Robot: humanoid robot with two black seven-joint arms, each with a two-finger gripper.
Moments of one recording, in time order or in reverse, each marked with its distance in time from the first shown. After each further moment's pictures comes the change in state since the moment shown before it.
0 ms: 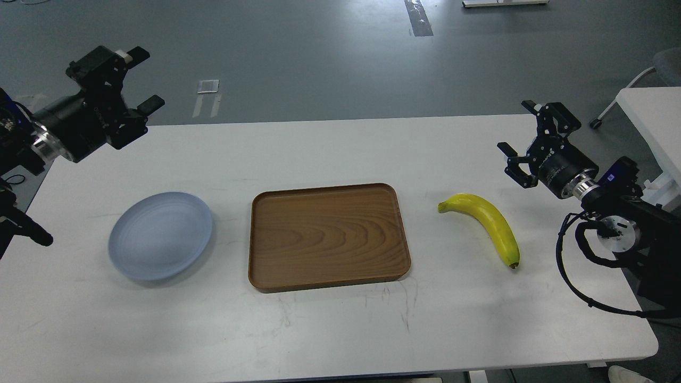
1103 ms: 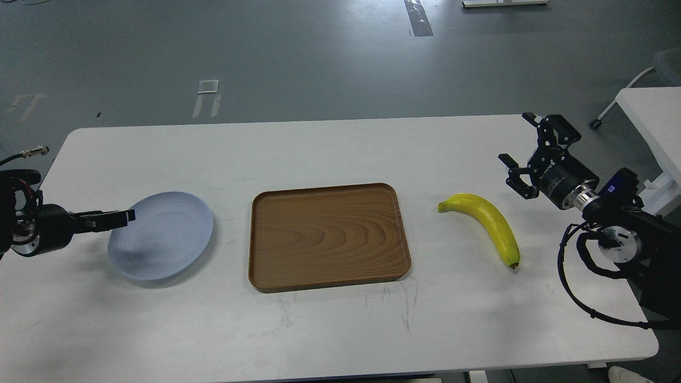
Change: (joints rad) left arm 0.030 -0.039 0.380 0.367 0.764 0.182 -0.054; right arm -0.036 -0.004 0.002 0.007 0.000 0.000 0.000
